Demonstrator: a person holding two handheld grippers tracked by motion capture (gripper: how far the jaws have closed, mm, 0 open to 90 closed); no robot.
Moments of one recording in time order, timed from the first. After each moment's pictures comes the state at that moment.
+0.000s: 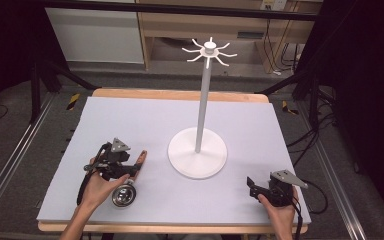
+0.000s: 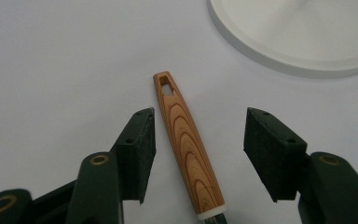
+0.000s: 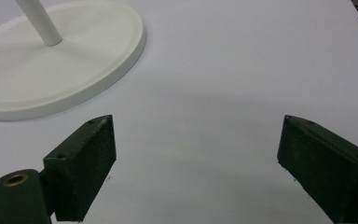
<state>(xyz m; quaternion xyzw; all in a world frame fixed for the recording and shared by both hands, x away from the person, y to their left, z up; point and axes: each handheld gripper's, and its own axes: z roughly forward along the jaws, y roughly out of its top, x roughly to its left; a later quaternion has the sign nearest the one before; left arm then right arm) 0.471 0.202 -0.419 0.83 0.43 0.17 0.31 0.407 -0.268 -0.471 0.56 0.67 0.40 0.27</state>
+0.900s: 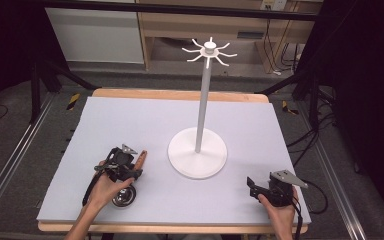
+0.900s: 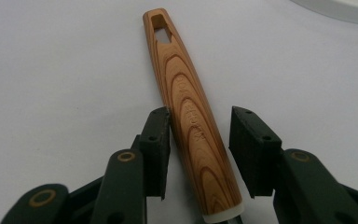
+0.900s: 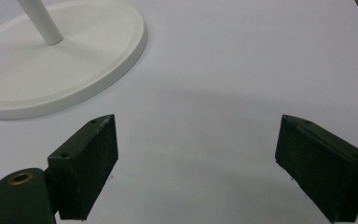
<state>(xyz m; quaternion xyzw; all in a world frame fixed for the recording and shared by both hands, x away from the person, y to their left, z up) 0.485 0.194 -0.454 0.85 0.46 0.13 0.25 0.407 -0.268 -0.472 0.56 0.67 0.40 0.27</state>
